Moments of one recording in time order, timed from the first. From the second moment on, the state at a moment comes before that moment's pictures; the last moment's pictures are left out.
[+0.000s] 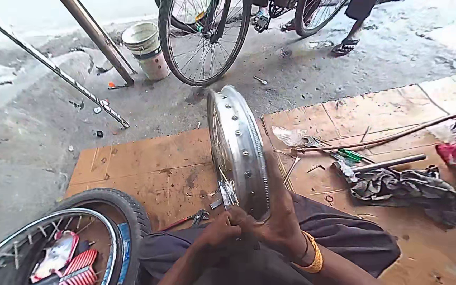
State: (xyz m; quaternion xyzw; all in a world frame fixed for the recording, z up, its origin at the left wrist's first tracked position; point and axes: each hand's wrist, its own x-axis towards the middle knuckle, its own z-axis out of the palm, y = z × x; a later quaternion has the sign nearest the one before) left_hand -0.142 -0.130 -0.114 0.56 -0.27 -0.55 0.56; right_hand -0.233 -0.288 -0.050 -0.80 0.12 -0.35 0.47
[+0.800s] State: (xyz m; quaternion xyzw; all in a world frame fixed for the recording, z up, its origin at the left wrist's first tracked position) left_hand -0.088 -0.110 -0.114 0.69 -0.19 -0.18 0.67; right_hand -0.257 -0.257 -0.121 -0.79 0.03 -0.34 0.50
